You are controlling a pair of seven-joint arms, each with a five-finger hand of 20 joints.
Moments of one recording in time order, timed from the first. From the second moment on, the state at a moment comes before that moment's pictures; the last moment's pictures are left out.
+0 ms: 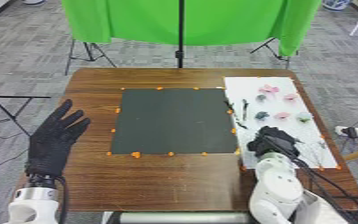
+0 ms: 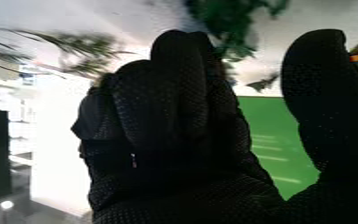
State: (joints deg) left arm 129.8 -64.5 -98.1 -124.6 40.1 7.8 16.6; right arm -93.2 -51.9 55.8 -118.7 -138.3 -13.3 68.1
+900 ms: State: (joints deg) left arm 128.6 -65.1 -99.5 -125.1 40.5 7.7 15.4; right arm -92.5 -48.7 51.5 -117.9 -148.3 2.1 68.9
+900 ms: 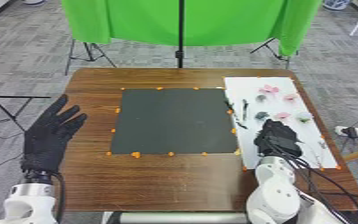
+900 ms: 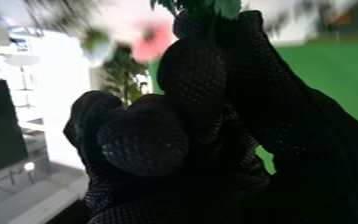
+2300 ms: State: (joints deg) left arm 110.3 -55.5 -88.9 -122.4 40.6 8.3 19.6; right arm -55.2 -83.4 23.7 -88.1 -128.3 -11.2 53.6
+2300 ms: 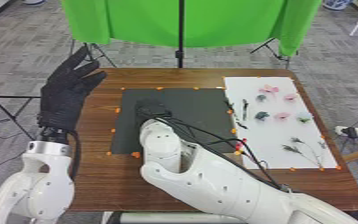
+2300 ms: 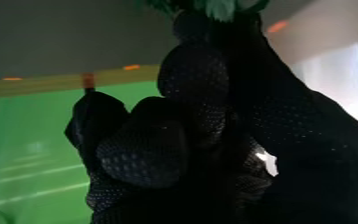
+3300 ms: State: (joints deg) left arm 110.8 -53.2 -88.6 -122.5 39.1 8.7 23.2; right arm -52.9 -82.2 21.3 -89.2 -120.2 -10.4 54.8
